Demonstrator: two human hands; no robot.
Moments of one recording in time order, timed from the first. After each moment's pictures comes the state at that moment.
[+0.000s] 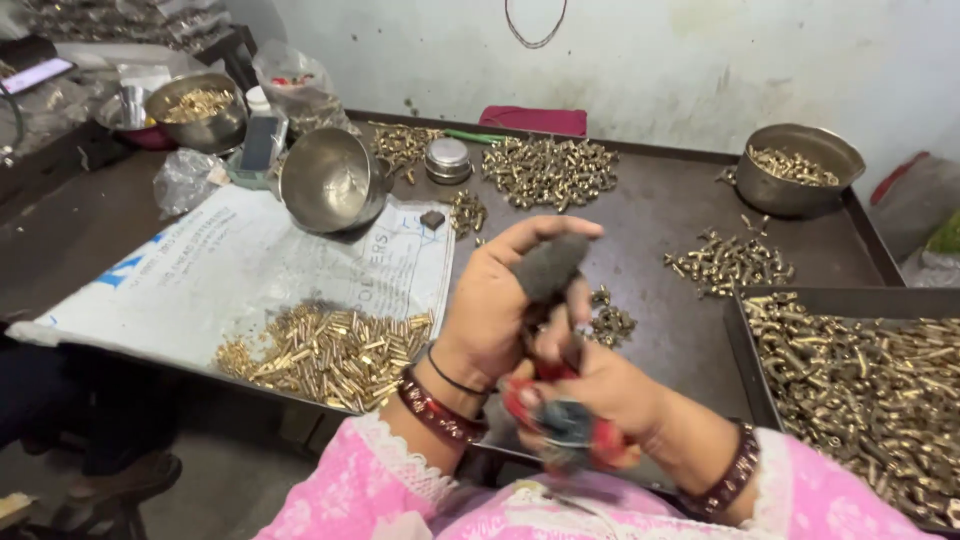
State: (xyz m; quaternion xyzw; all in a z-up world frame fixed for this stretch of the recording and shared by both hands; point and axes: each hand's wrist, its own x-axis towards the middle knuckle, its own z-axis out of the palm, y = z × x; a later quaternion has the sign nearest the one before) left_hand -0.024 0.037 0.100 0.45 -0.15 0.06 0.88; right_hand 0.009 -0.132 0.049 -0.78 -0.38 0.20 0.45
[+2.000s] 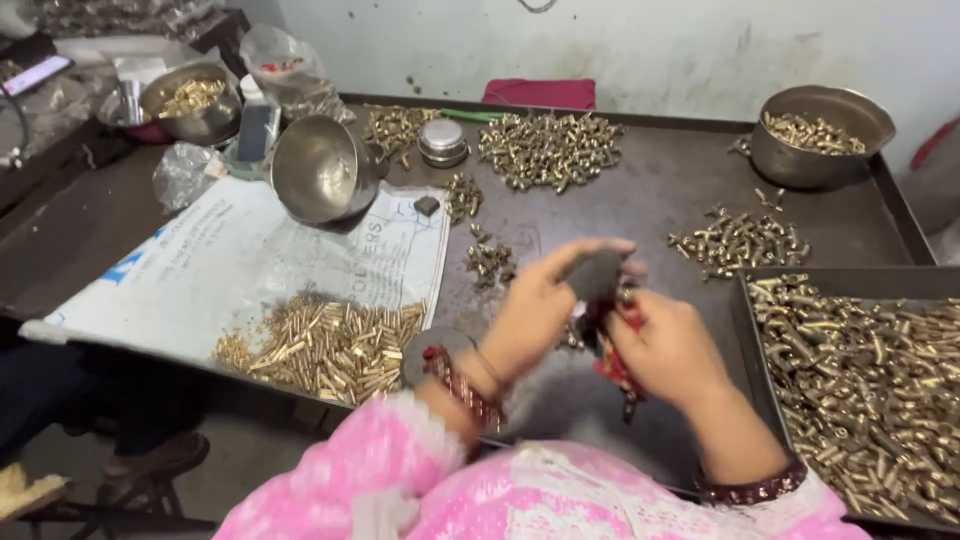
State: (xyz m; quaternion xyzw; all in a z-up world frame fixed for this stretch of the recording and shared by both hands) left_hand 0.026 -0.016 0.066 0.53 -0.23 -0.02 0.82; right_hand 0.060 -0.188 0.027 -0.79 -0.18 0.15 0.56
